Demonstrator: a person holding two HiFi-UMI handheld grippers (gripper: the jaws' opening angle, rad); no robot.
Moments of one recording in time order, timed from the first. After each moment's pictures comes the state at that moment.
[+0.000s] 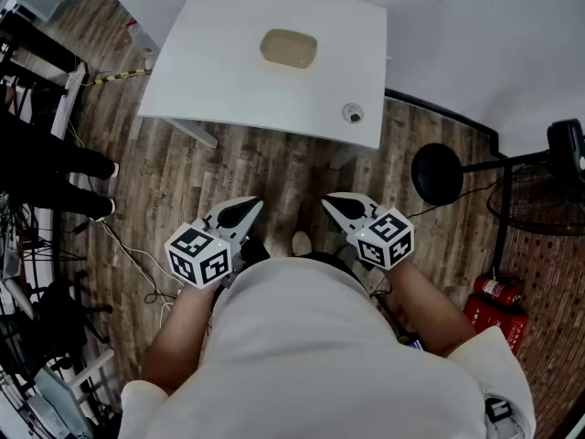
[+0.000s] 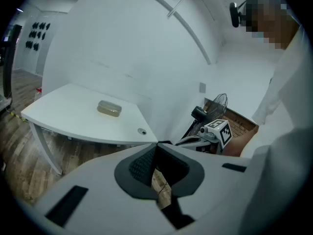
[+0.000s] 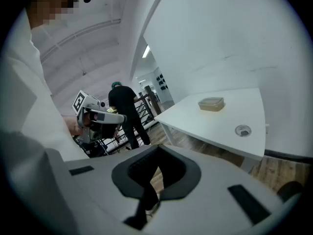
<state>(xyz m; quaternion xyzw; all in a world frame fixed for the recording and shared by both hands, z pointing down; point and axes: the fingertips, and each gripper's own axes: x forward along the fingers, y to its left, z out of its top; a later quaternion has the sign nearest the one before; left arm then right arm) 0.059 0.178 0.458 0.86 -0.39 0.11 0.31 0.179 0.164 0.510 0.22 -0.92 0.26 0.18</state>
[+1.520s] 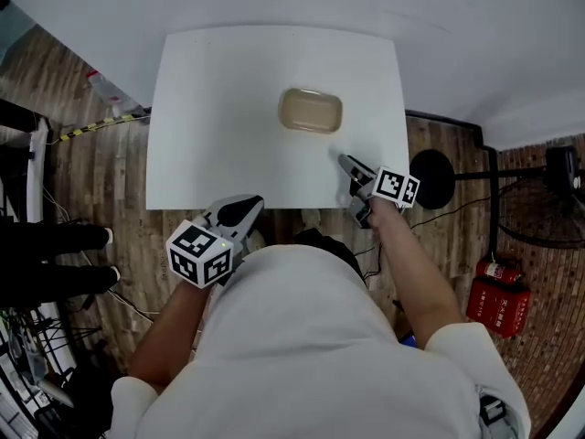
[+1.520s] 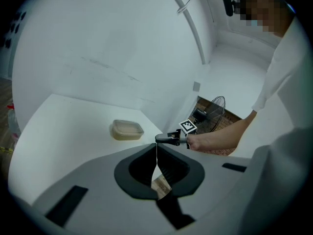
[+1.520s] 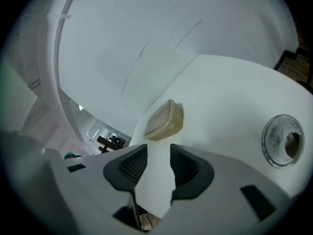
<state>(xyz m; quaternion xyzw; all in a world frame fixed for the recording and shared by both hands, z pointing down) -0.074 -0.070 0.463 0.91 -0.28 0.14 0.28 0.141 -0.163 0.597 0.45 -0.72 0.53 -0.03</state>
